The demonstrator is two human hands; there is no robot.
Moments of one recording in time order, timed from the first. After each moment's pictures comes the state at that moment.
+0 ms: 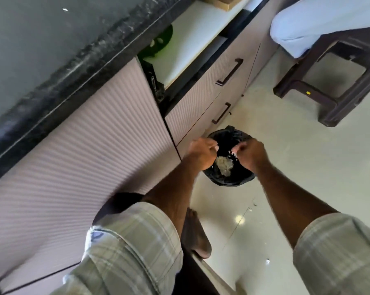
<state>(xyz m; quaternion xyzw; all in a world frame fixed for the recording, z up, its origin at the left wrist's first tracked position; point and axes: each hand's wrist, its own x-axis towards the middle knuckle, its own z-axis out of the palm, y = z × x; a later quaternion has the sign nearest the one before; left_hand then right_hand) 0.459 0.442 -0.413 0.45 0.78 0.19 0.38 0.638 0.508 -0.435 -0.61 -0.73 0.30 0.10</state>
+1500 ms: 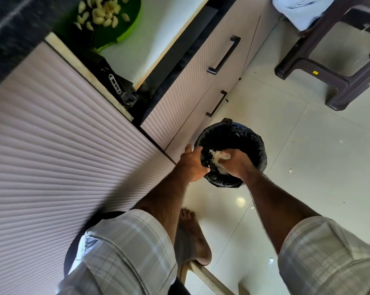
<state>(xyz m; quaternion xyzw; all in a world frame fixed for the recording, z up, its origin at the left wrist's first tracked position) 0.442 0.457 -0.508 0.49 0.78 0.03 0.39 0.613 0.525 -0.534 -0.62 -0.65 0.43 -0.05</state>
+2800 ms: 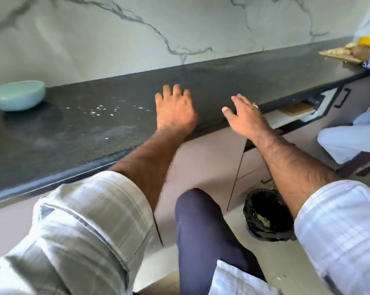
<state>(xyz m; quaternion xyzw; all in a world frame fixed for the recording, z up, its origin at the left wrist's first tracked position) 0.314 0.155 -0.046 0.39 0.88 0.08 -0.26 0.436 0.348 -0.088 -0.31 -0.91 0.10 0.26</state>
